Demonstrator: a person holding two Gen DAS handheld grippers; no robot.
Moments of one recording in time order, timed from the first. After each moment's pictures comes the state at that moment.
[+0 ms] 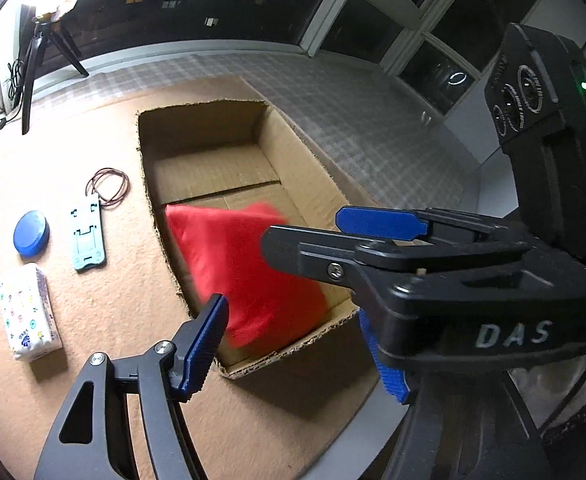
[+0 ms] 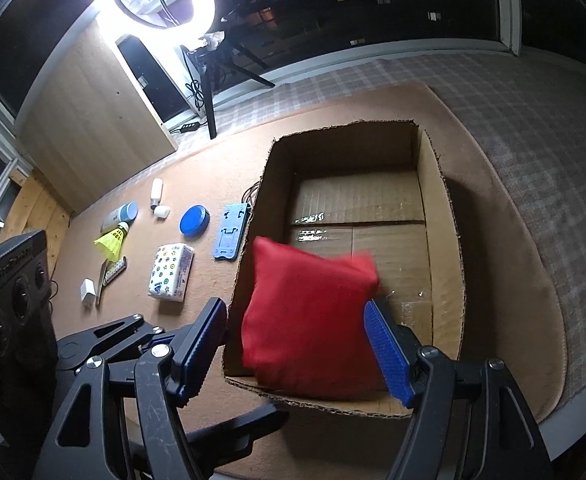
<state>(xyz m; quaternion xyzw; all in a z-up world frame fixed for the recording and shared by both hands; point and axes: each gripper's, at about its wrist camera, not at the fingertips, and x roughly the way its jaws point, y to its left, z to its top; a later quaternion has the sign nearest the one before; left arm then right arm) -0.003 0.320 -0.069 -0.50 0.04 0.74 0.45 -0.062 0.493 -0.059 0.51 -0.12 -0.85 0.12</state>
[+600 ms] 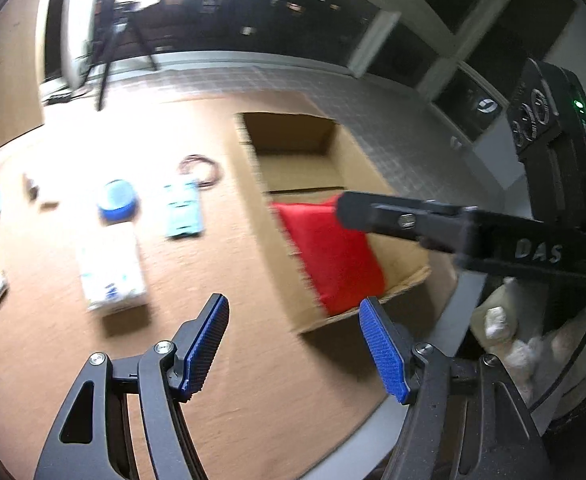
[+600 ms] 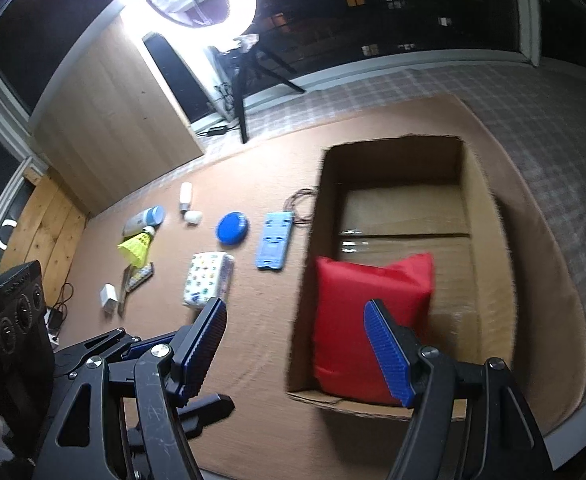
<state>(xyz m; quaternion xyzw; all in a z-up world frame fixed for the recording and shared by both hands) -0.020 0.222 -0.060 -0.50 0.01 0.78 0.38 -0.063 0.444 -0.047 0.49 -0.13 -0.85 0.15</state>
